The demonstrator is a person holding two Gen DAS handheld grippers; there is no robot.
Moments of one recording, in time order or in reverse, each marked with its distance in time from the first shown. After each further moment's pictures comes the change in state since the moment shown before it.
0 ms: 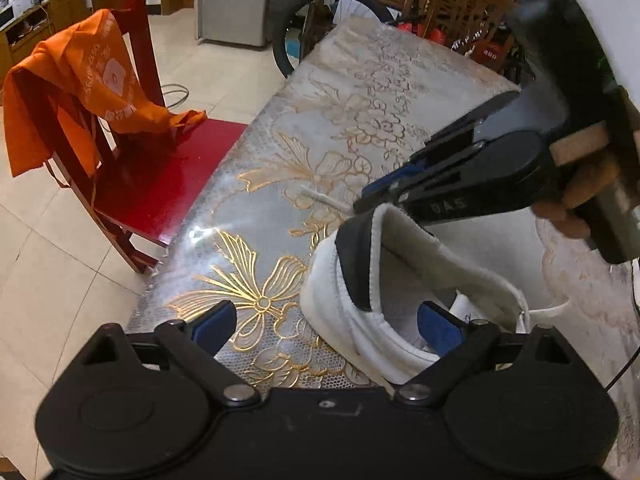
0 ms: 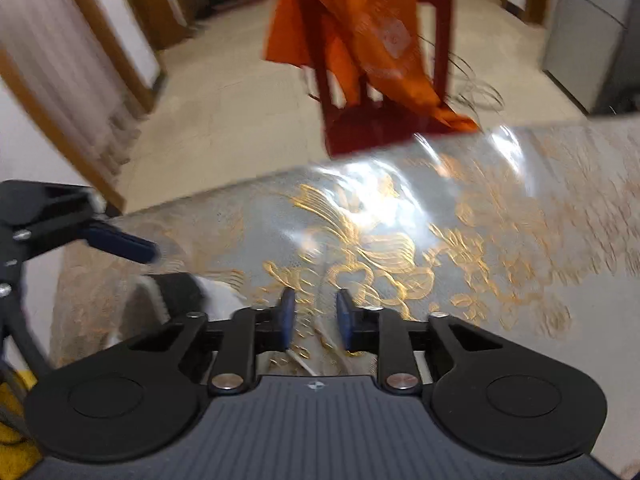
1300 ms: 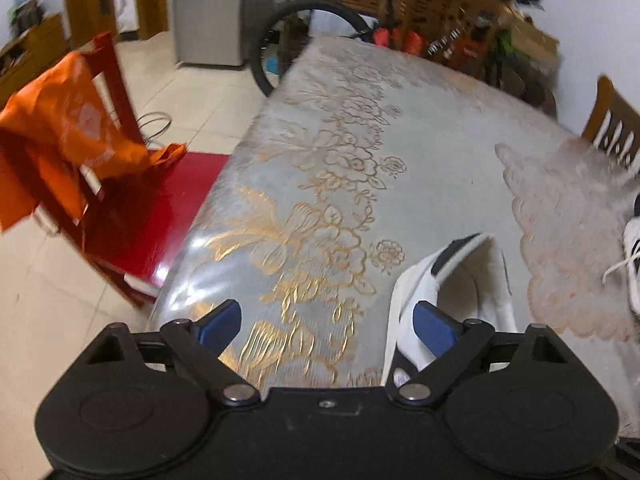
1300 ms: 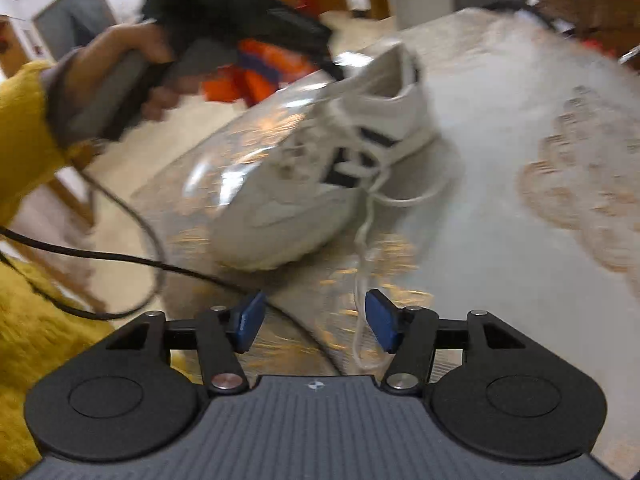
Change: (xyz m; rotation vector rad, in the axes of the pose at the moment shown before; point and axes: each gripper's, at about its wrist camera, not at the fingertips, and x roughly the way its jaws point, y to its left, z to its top) left arm -0.002 -0.015 0.021 0.071 -0.024 -0.006; right arm -0.126 0.173 -0.236 0.461 -0.227 -0.206
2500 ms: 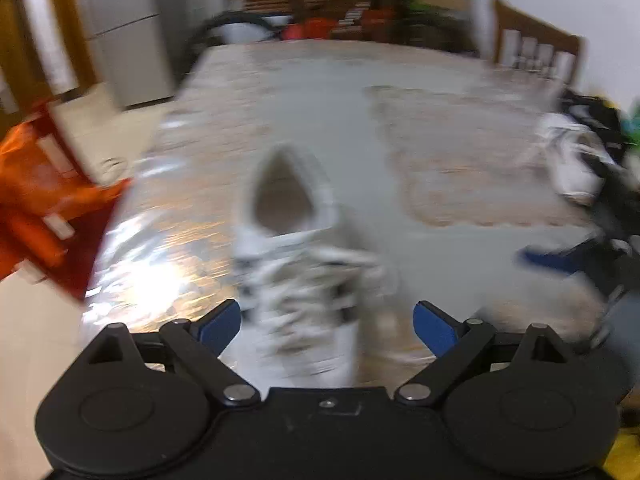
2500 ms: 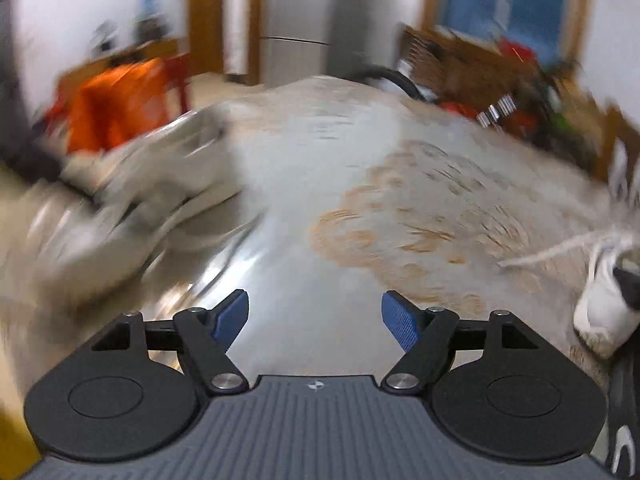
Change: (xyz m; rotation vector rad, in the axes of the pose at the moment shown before) left arm -0.048 -0.121 -0.063 0.303 0.010 -0.136; right arm -0.008 -0.050 -0.011 -0.091 -0.216 -0.403
